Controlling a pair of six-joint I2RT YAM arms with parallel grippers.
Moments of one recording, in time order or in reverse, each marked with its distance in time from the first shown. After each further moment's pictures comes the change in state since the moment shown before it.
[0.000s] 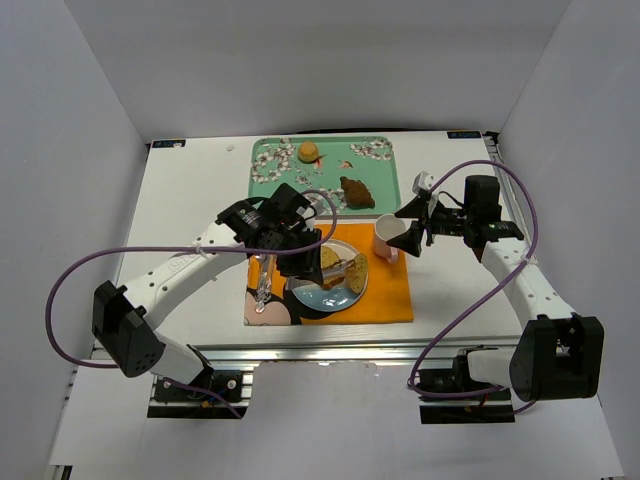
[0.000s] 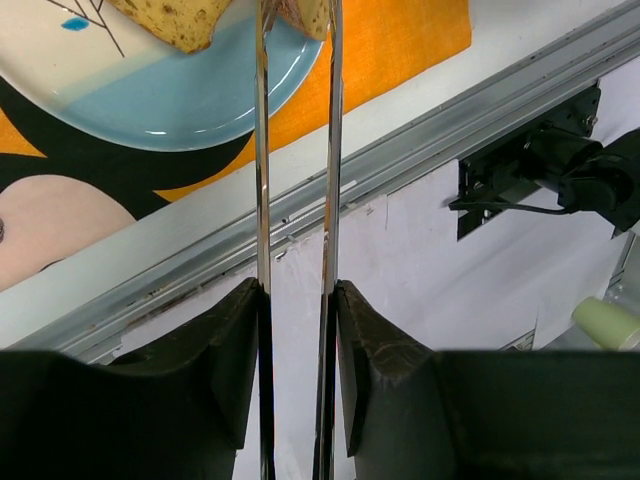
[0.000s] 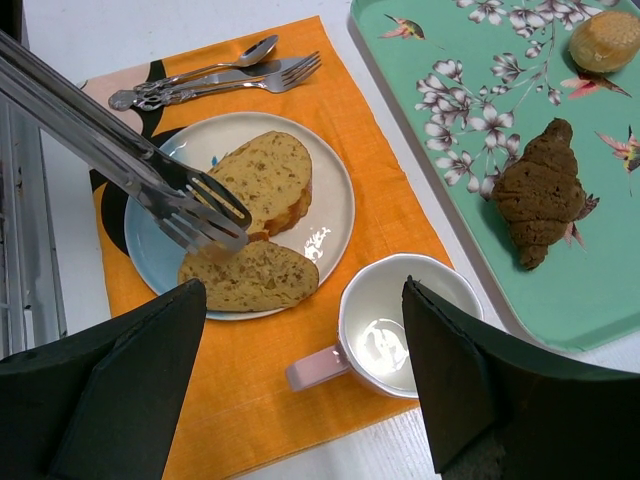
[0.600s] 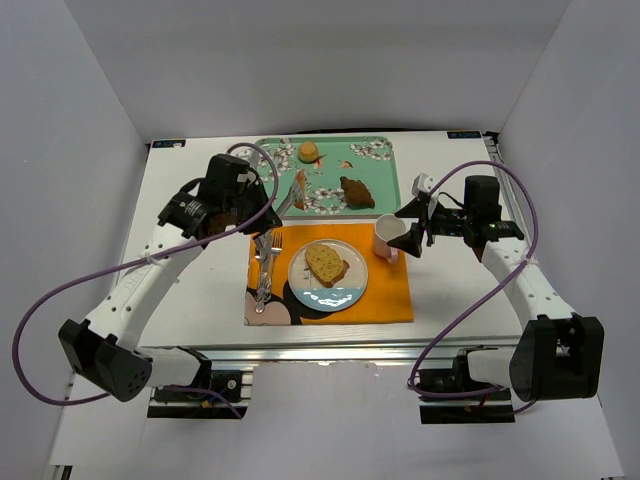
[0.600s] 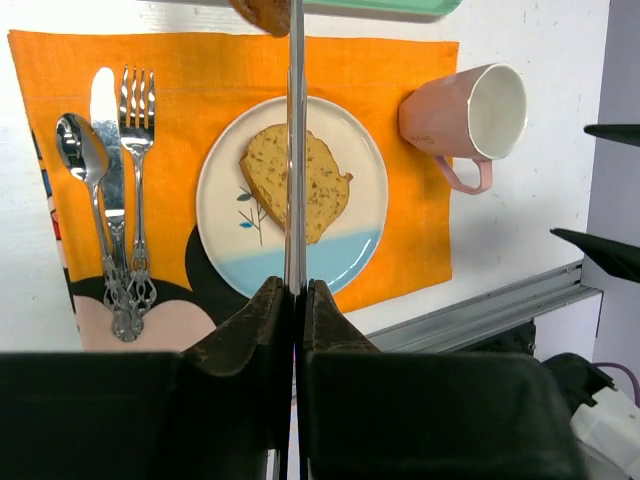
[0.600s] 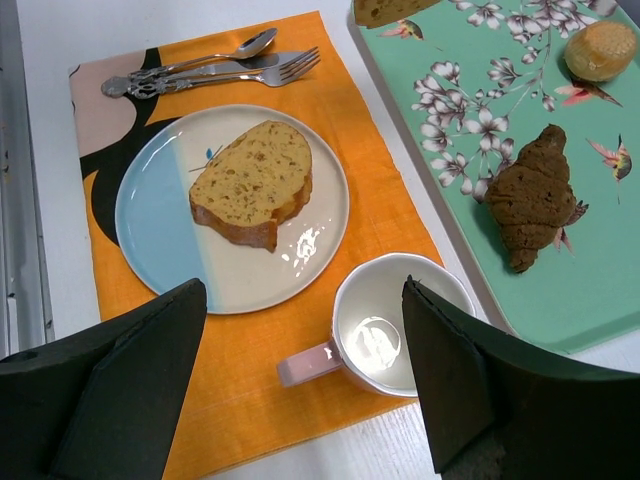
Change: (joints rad) left arm 0.273 -0.149 0.032 0.127 -0.185 -0.022; right arm -0.001 0.000 0.002 -0.015 0.000 -0.053
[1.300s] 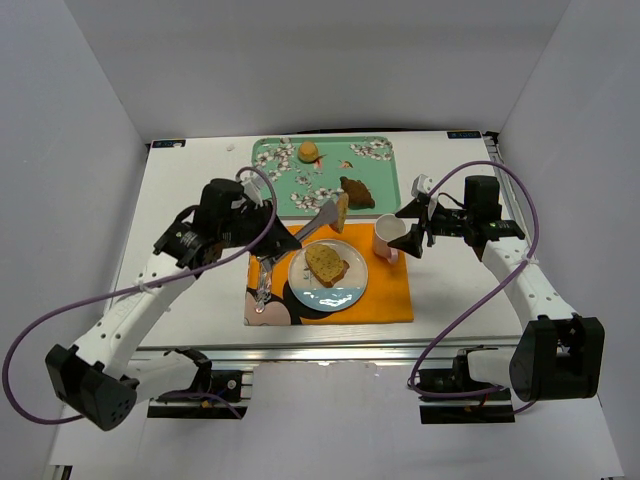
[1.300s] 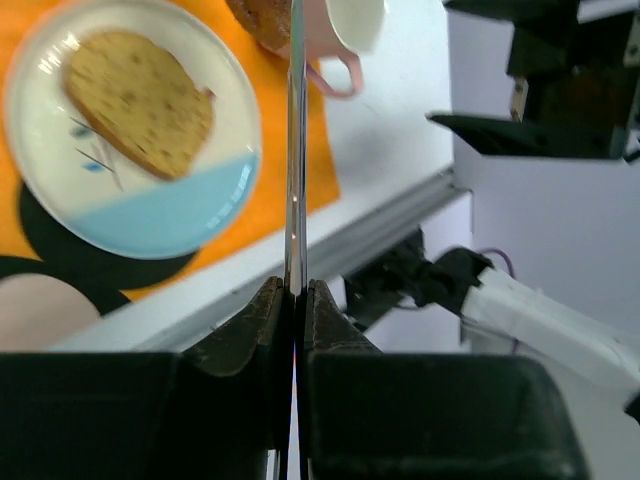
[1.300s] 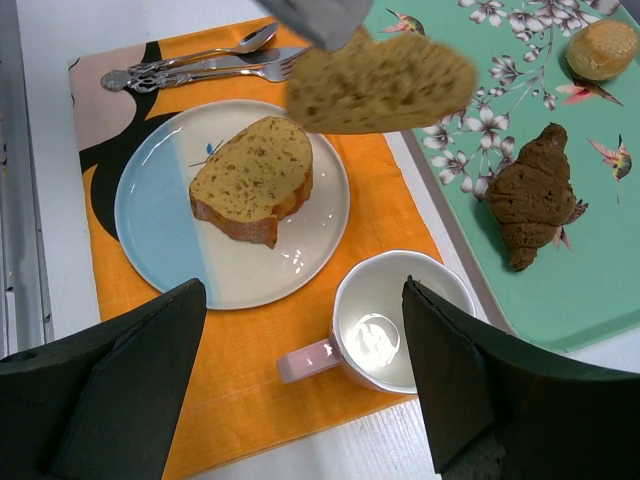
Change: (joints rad) left arm -0.003 -0.138 -0.218 0.206 0.284 -0.116; right arm 0.000 0.000 0.012 -0.042 0.003 -0.042
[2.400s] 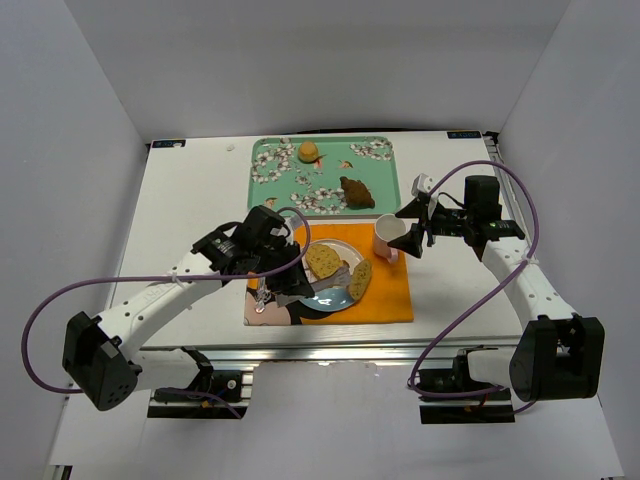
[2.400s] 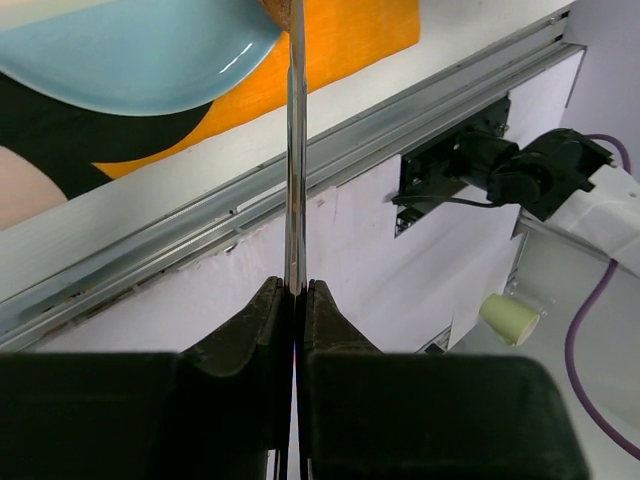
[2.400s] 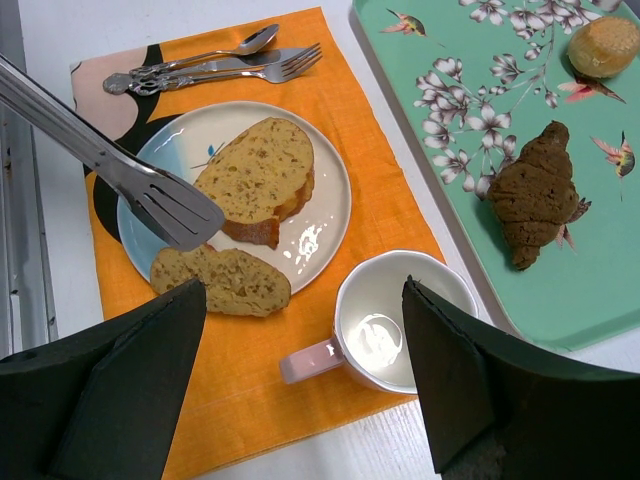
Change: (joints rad) left arm -0.215 0.066 -0.130 -0.106 0.032 -0.039; right arm 0.000 0.000 0.000 0.004 0.000 0.017
